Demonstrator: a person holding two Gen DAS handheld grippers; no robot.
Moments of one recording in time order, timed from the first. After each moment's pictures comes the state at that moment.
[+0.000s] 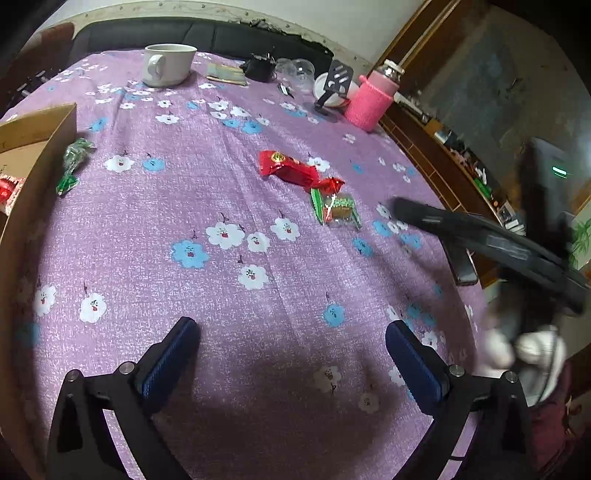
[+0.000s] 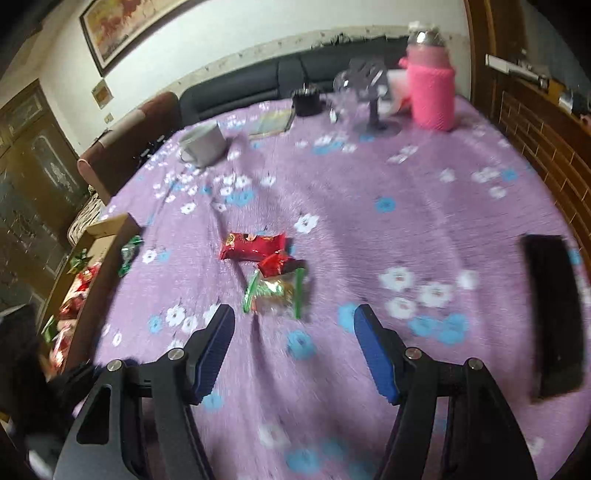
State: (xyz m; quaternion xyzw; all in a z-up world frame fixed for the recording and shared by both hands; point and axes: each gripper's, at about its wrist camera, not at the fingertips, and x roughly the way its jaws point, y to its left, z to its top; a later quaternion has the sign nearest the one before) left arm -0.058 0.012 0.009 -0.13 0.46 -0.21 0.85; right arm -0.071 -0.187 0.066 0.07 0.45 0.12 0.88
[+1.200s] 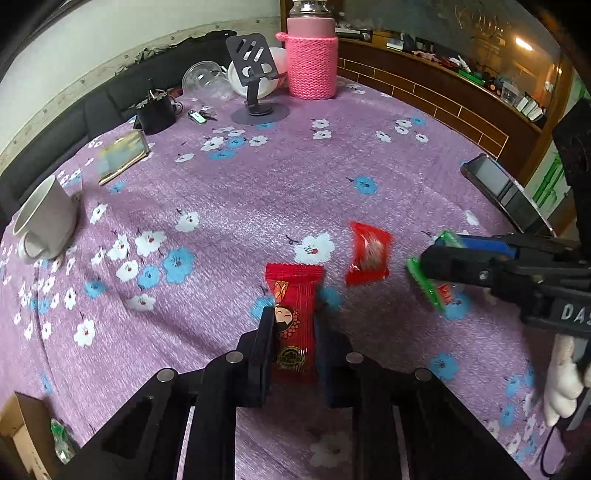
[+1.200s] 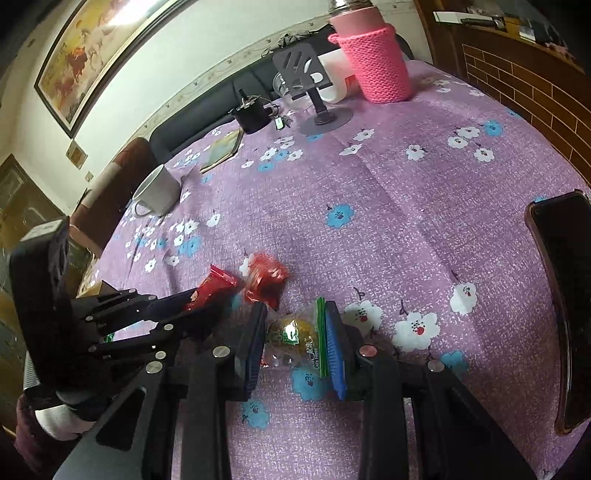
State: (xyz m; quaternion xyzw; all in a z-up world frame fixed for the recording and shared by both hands) left arm 0.093 -0.081 0.011 0.16 0.45 -0.27 0.84; right arm -0.032 -0.240 0.045 0.19 0.44 0.09 0.88
